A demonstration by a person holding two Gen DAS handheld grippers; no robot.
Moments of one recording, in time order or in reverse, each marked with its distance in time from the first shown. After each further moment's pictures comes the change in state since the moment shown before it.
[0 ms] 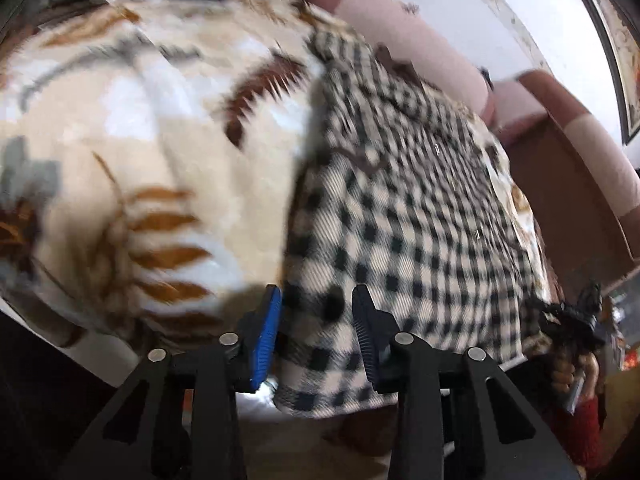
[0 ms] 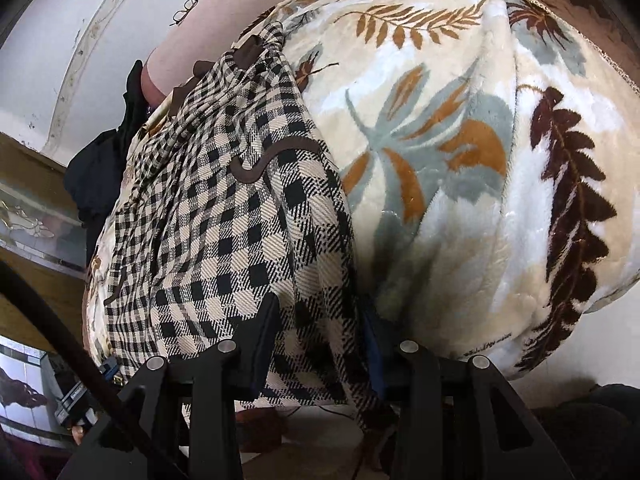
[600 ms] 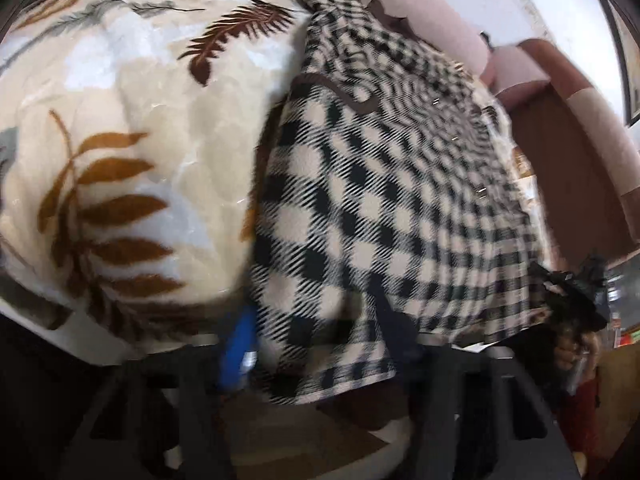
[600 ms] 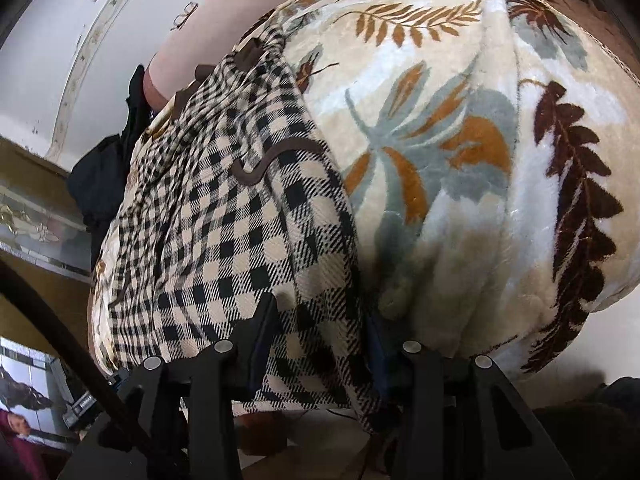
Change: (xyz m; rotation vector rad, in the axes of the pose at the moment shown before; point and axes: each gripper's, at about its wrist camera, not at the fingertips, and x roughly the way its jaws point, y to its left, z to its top) left arm 0.032 -0.013 -0.016 0.033 0.182 0.015; right arm 0.003 0.003 -0.002 -0.008 0.006 0.017
